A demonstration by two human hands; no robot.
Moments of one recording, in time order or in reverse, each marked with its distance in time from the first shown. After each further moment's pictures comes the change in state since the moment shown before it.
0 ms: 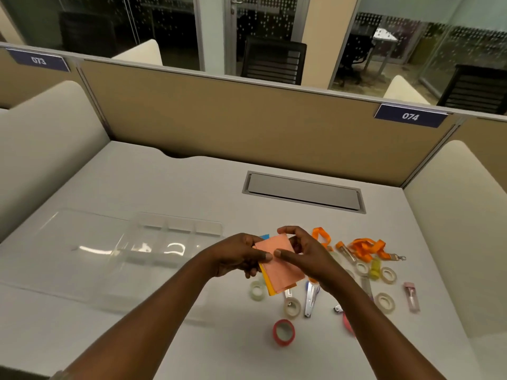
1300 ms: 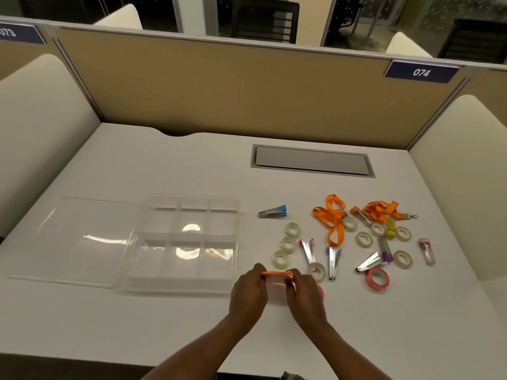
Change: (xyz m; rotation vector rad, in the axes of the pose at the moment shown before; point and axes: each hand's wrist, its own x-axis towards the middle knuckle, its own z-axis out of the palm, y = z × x) left_hand -0.035 -0.172 0.054 0.670 0.700 0.124; right_hand -0.055 0.110 0.174 -0.474 0.437 0.124
